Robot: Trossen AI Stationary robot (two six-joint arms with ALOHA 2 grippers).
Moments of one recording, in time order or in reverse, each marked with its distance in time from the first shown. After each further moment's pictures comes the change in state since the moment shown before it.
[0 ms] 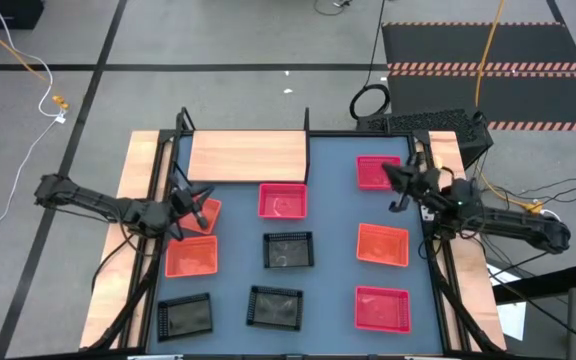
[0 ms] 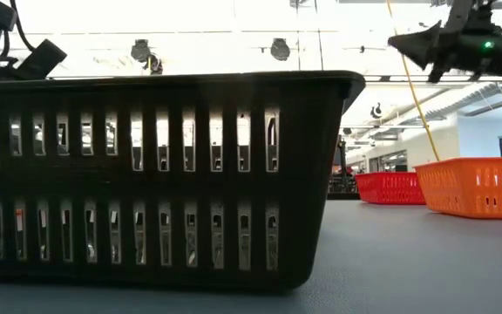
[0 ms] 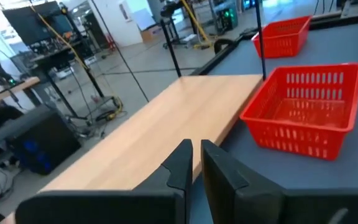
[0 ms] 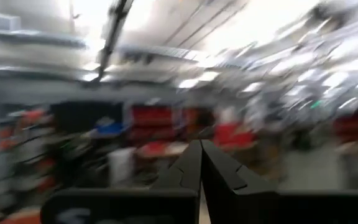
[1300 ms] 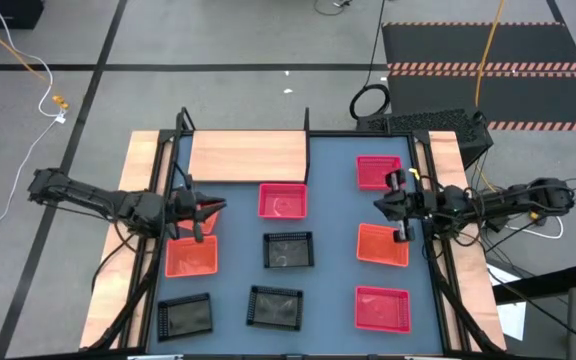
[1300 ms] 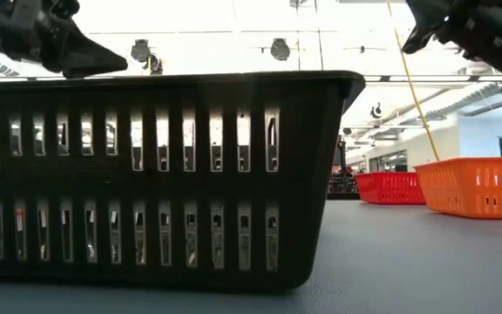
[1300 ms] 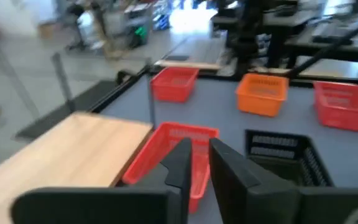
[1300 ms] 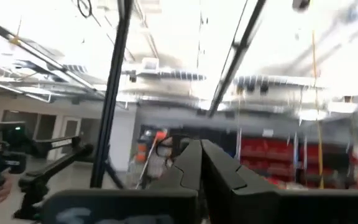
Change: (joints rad) left arm 0.007 0.179 0.274 -0.032 0.407 -0.196; right arm 0.281 0.494 0.003 0.690 -0.221 -0.076
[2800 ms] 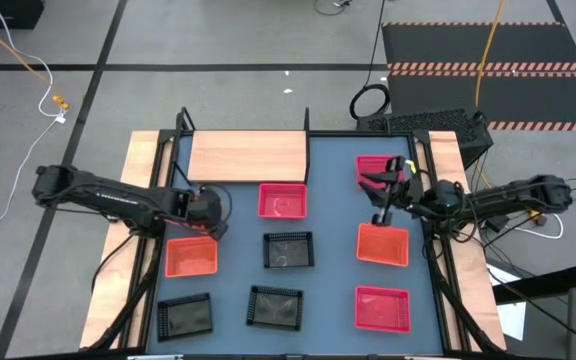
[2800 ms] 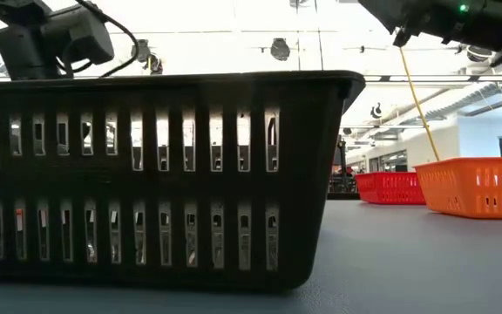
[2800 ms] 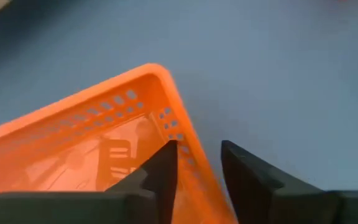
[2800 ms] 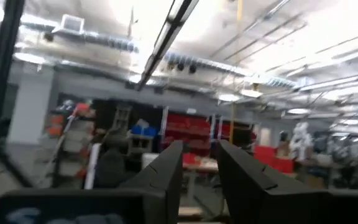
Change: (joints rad) left arm 0.213 0.599 0.228 -0.660 0.290 -0.743; right arm 0.013 0.044 0.163 -0.205 0.340 -0.182
